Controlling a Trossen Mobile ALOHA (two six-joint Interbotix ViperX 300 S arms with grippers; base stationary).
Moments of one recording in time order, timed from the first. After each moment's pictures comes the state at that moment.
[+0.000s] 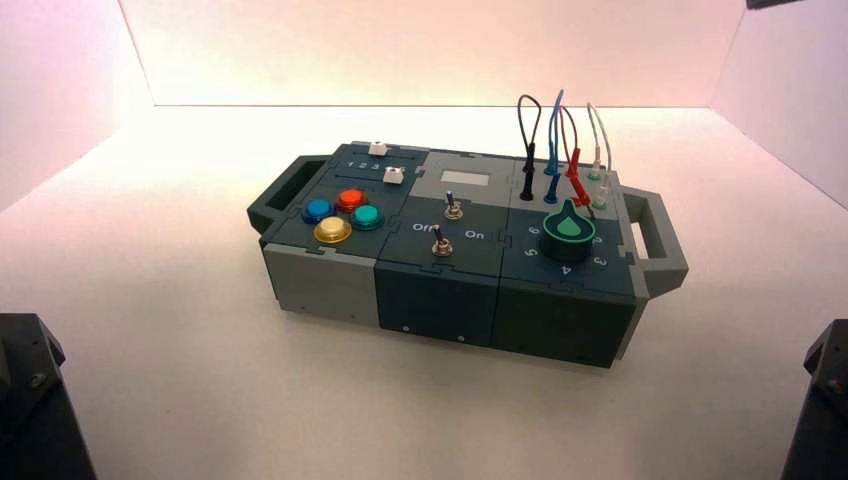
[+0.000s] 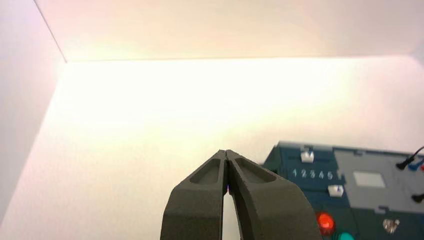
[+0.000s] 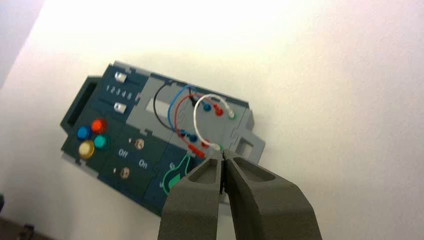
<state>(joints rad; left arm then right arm) -0.15 -0.94 1.17 -0.15 0.33 0.08 0.18 -1.05 1.04 0.23 0.86 0.00</state>
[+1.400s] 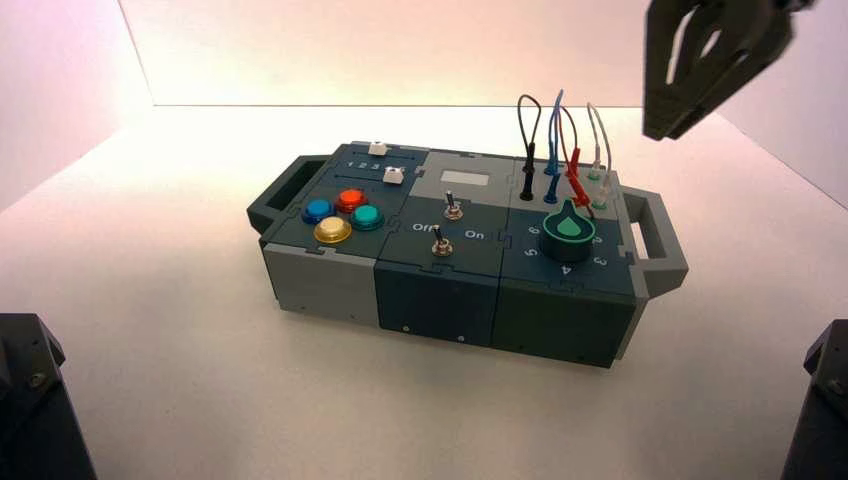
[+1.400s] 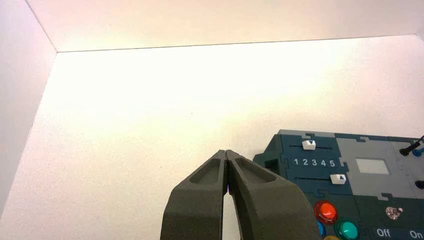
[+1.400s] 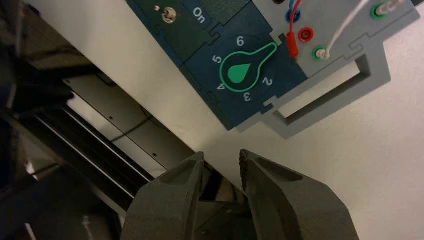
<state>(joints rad) -0.16 -0.92 1.15 -0.15 0.35 0.11 0.48 -0.48 0.82 0.26 1.23 -0.24</state>
